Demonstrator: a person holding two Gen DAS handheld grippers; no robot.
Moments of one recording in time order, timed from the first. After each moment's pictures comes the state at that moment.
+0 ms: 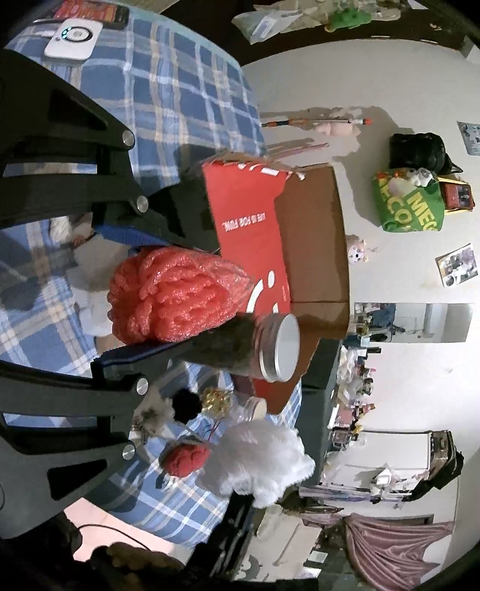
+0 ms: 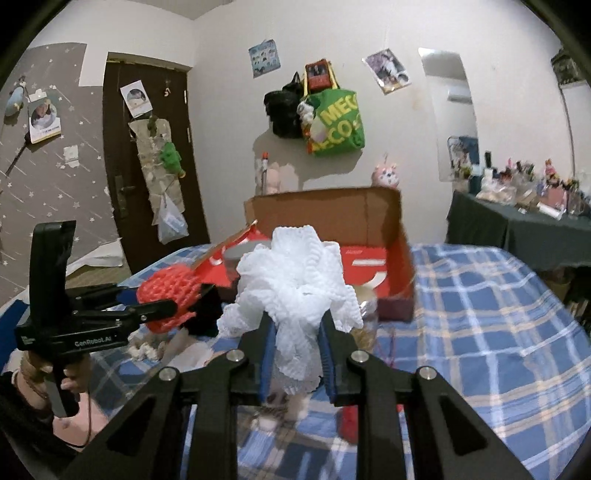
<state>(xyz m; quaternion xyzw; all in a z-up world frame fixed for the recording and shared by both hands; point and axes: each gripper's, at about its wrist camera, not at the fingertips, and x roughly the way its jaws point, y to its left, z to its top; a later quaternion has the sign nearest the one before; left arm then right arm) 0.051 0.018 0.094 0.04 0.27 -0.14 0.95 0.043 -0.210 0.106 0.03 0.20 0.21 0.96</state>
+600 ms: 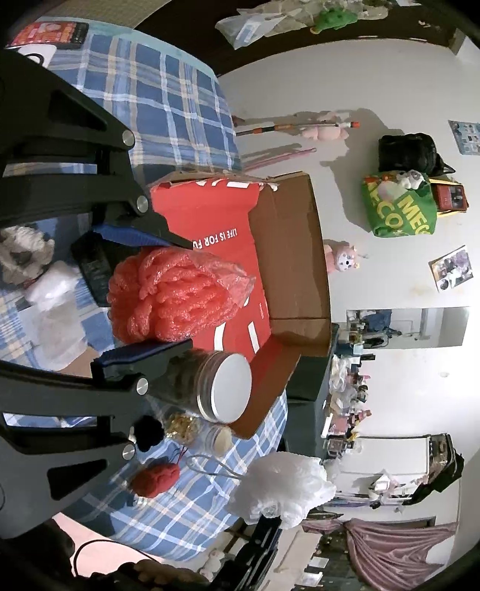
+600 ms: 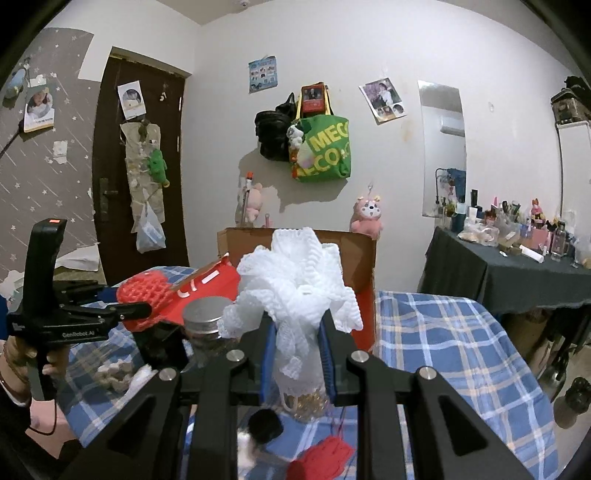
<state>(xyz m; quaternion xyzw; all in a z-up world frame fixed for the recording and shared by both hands) 0.090 0.030 0.123 0.06 0.26 -0.13 0.95 0.078 -0.223 0.144 -0.01 0.16 0.17 0.97</state>
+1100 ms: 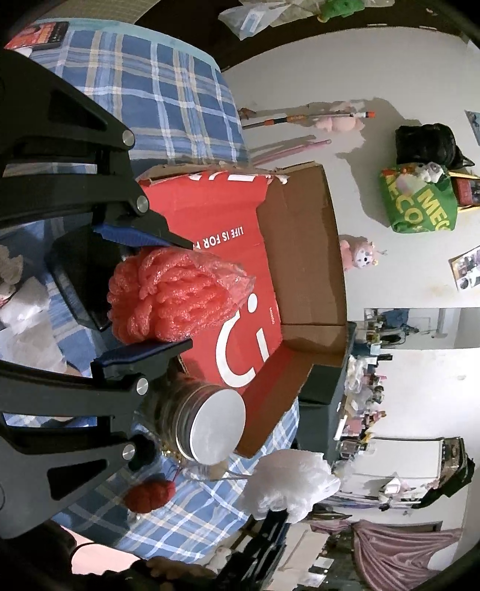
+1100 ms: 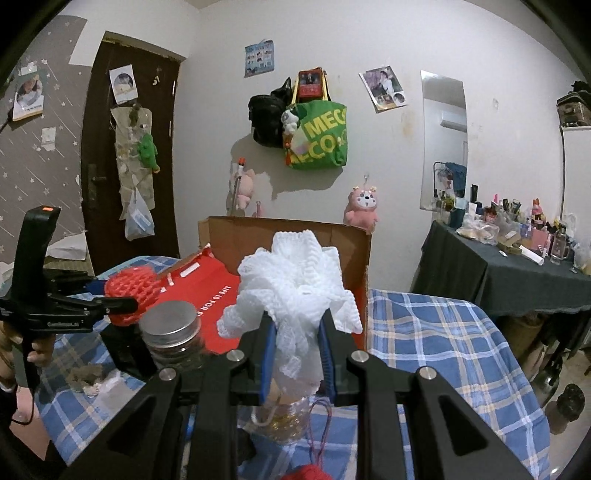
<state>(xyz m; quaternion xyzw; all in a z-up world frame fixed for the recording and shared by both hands) 0.136 0.035 0.121 0.06 0.30 -0.14 0.94 0.123 -0.221 0.140 -0.03 0.19 0.16 0.97</state>
